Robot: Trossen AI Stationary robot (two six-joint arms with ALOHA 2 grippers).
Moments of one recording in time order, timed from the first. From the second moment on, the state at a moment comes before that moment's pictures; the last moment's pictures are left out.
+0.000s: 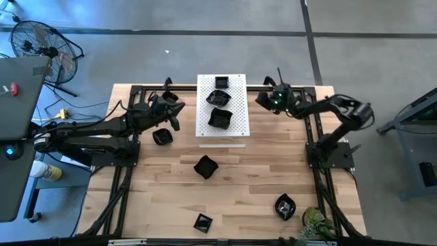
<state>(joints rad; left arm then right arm) 0.29 0.80 0.43 0.27 -0.33 -0.24 -0.84 1.57 0.49 0.54 -0.20 1.07</state>
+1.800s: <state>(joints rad) 0.29 0.80 0.43 0.29 -0.41 -0.24 -0.77 1.83 0.80 0.35 -0.23 0.37</state>
